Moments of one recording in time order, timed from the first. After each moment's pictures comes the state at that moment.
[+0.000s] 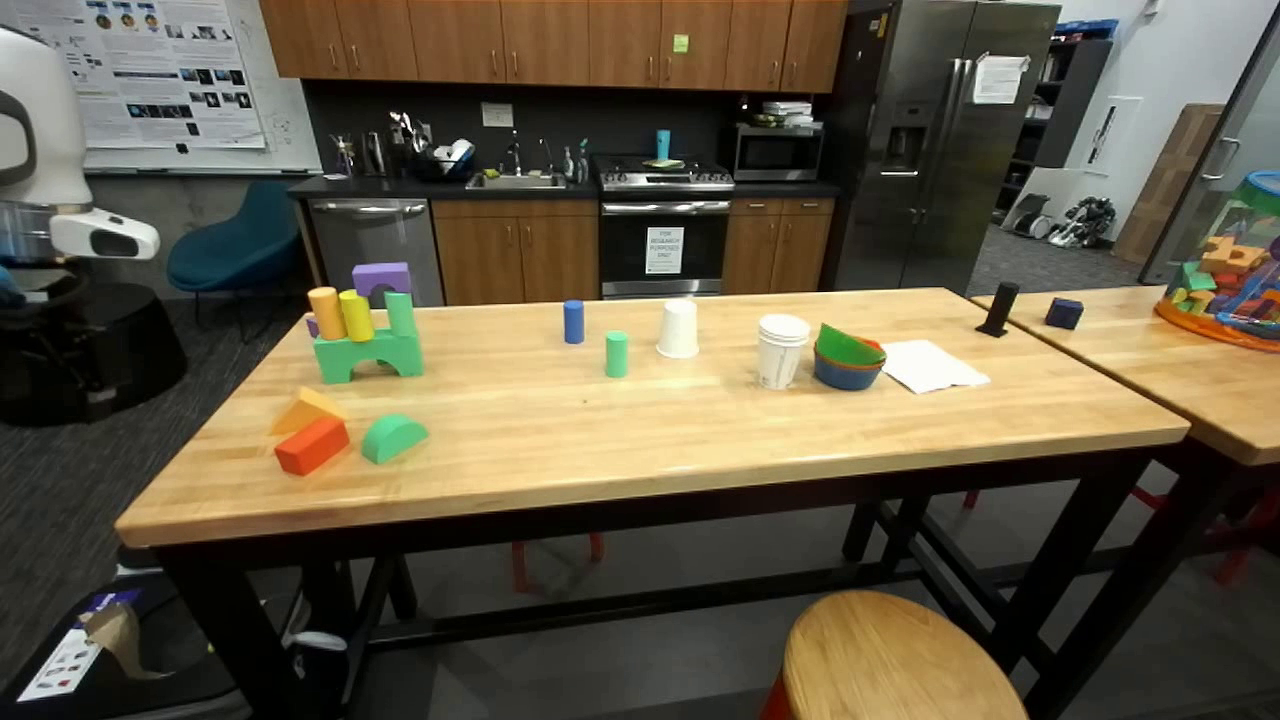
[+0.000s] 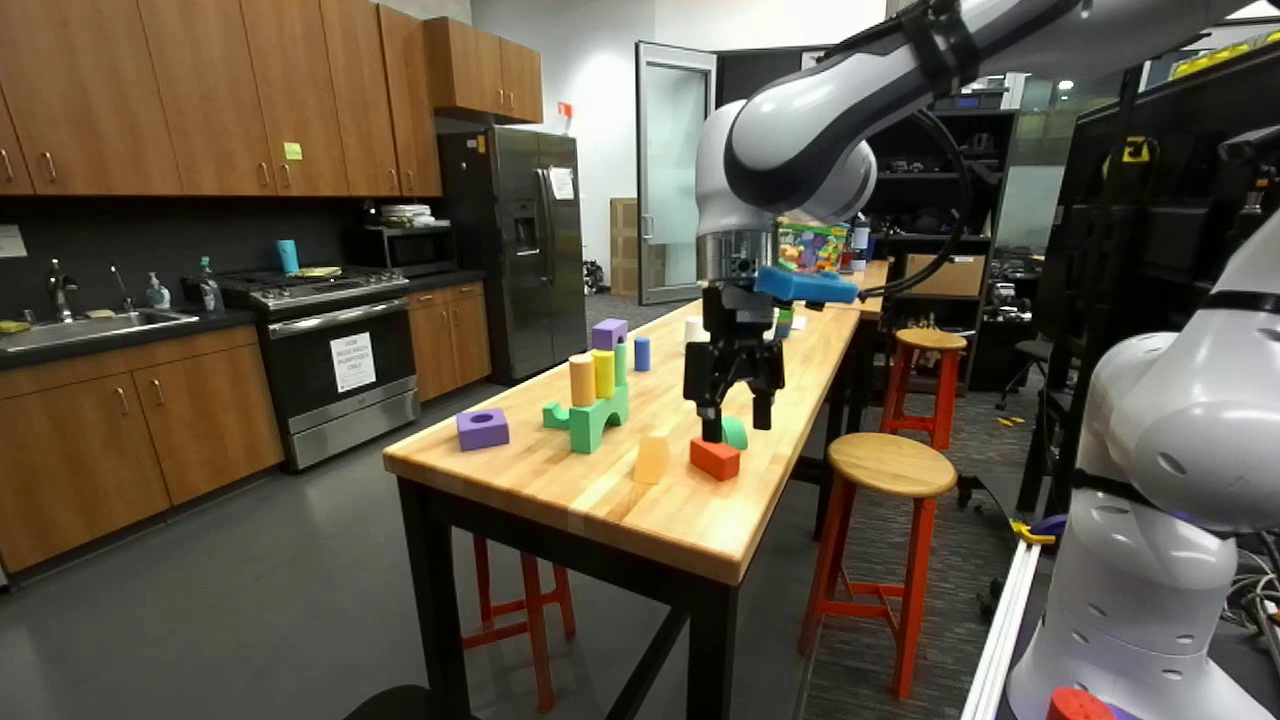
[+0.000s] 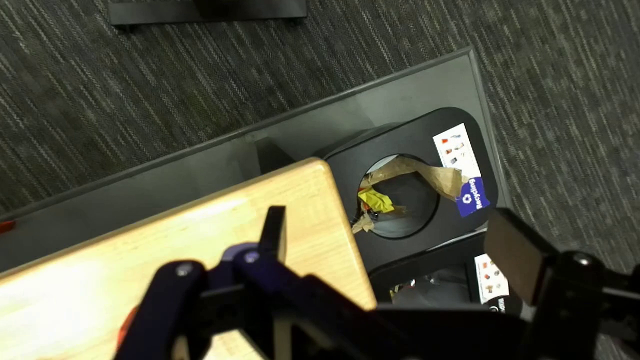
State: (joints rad) arm 0.11 -0.45 0.10 -2.55 0.27 1.97 0.16
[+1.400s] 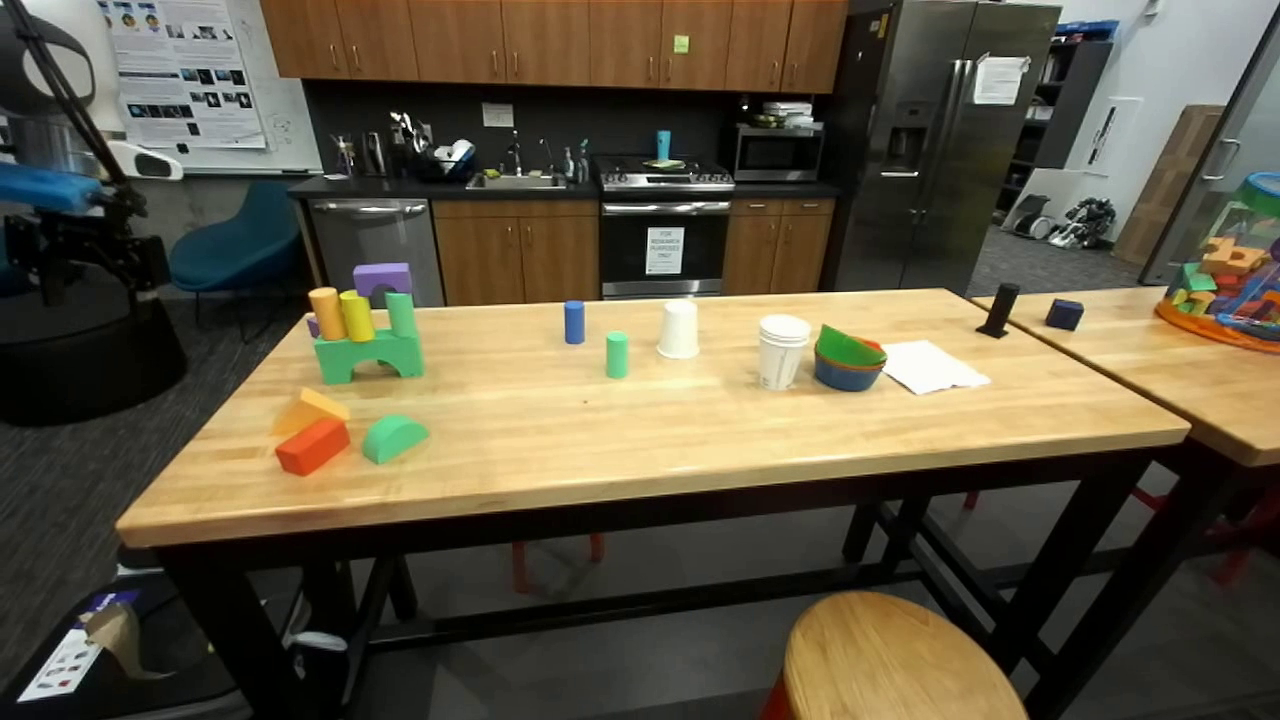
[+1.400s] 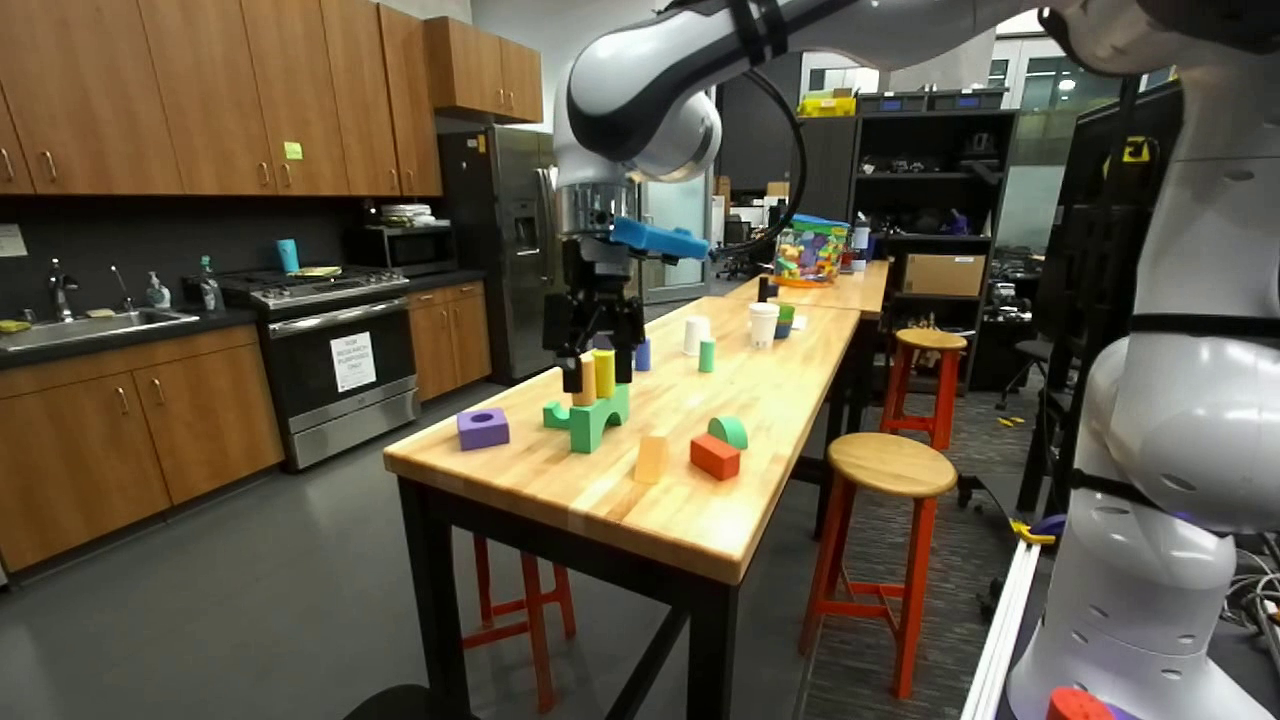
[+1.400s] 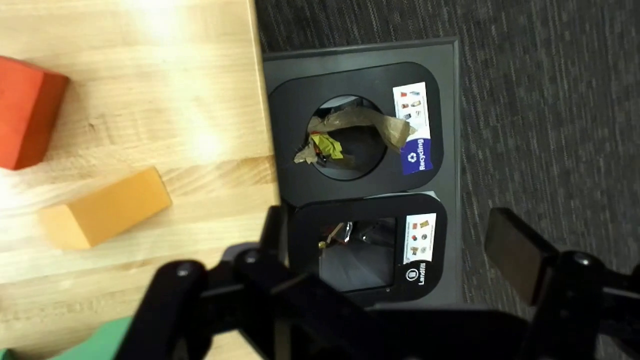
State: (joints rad) arm 0.14 -0.03 0.16 -2.02 0.21 1.89 0.08
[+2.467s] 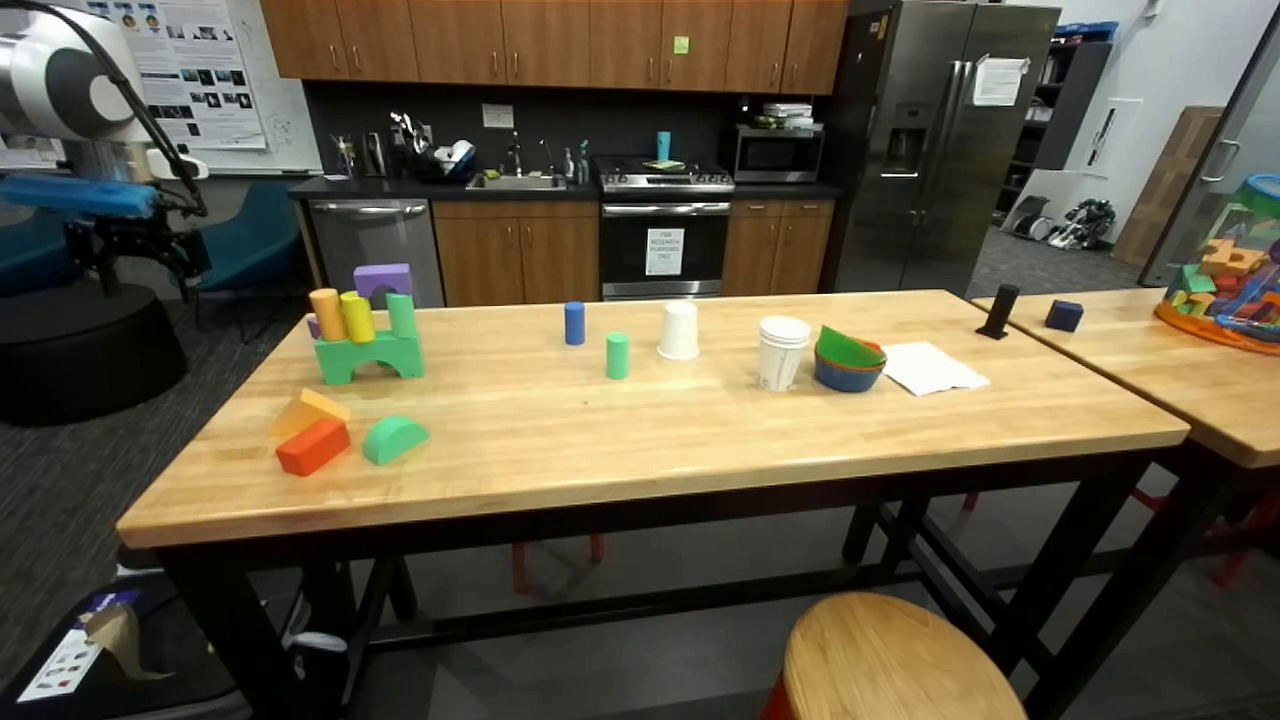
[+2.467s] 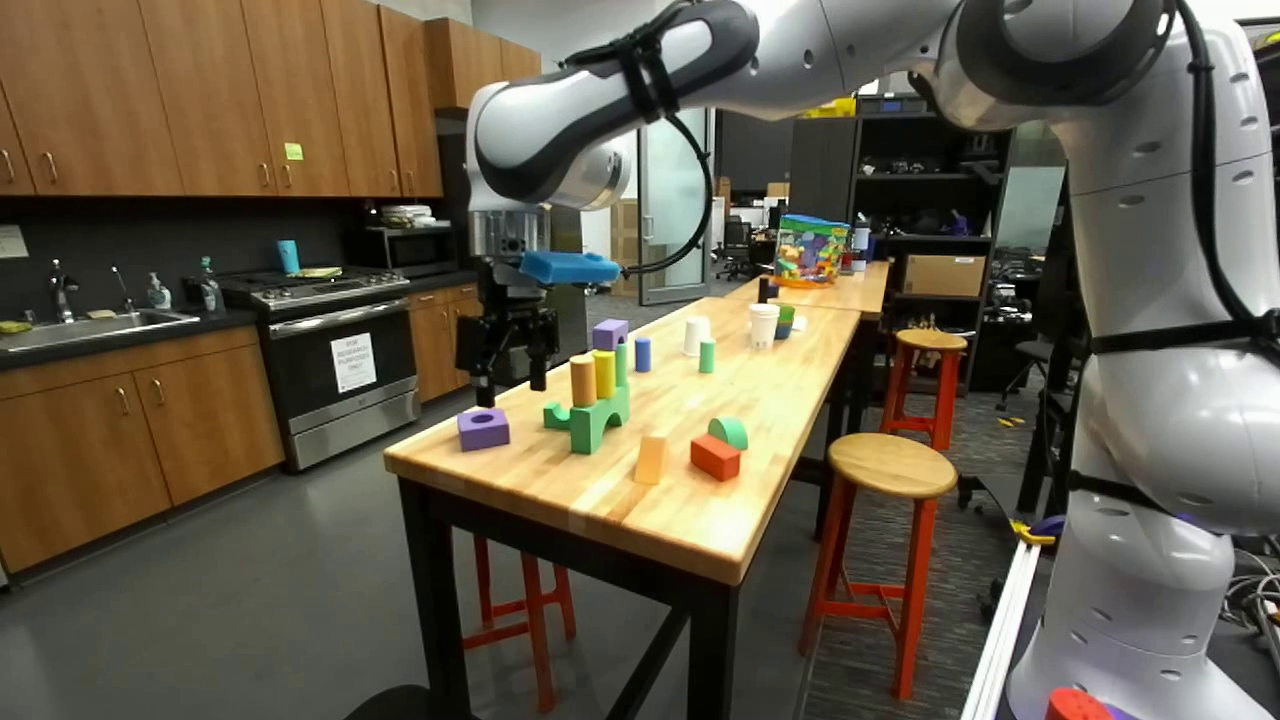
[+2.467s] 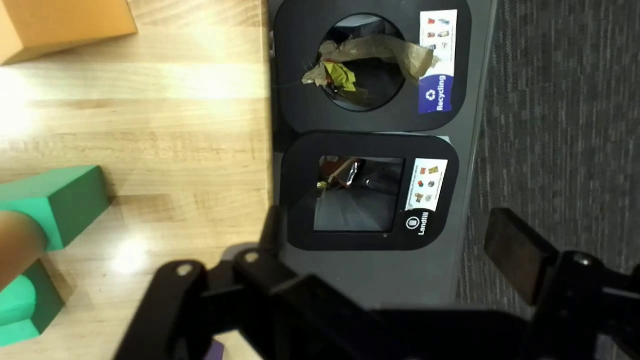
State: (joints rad) arm 0.19 0.26 0.17 -1.70 0.08 1.96 0.08
